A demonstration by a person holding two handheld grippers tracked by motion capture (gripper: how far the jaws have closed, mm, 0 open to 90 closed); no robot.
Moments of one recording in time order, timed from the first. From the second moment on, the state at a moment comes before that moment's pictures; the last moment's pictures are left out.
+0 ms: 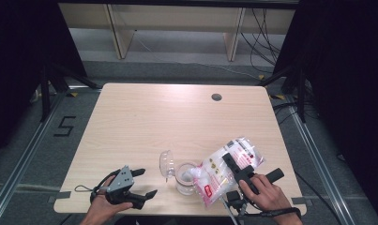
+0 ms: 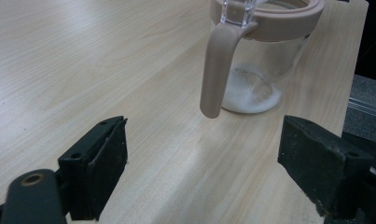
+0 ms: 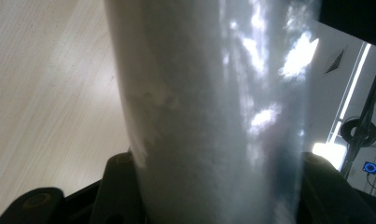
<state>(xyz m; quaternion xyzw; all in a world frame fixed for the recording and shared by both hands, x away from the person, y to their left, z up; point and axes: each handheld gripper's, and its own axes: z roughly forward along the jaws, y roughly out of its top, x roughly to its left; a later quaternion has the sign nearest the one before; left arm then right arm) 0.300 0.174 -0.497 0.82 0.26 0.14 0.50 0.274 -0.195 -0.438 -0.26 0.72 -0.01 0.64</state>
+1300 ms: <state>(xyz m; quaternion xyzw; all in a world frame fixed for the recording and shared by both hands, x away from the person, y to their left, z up) 0.300 0.174 -0.498 0.82 0.26 0.14 0.50 0.276 -0.198 -0.436 -0.26 0.73 -0.02 0.64</state>
